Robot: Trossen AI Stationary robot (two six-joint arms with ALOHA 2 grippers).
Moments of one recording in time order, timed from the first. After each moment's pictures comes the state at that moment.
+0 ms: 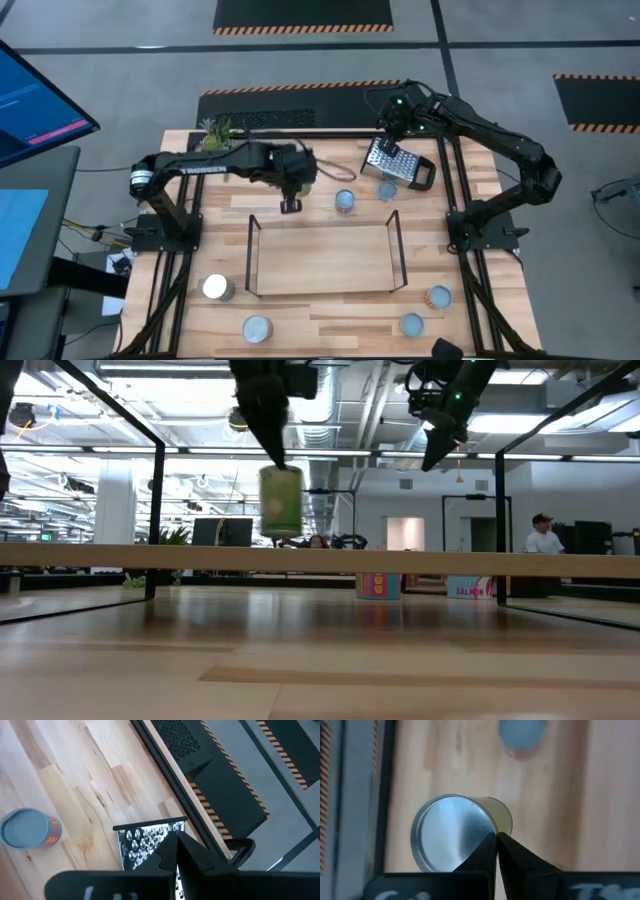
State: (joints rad) left arm 0.11 1.70 1.62 -1.14 -0.23 0.05; right arm -0.64 1.41 1.40 -0.90 0.13 -0.19
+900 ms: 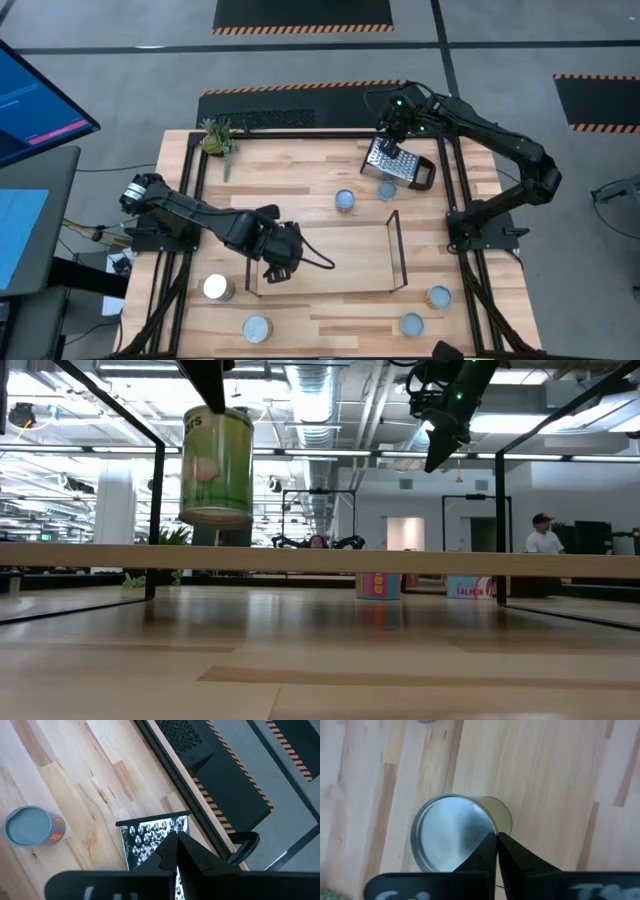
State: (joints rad) left arm -0.37 1.70 1.61 -1.25 -0.30 -0.55; right arm -0.64 1.41 1.40 -0.93 0.13 -0.16
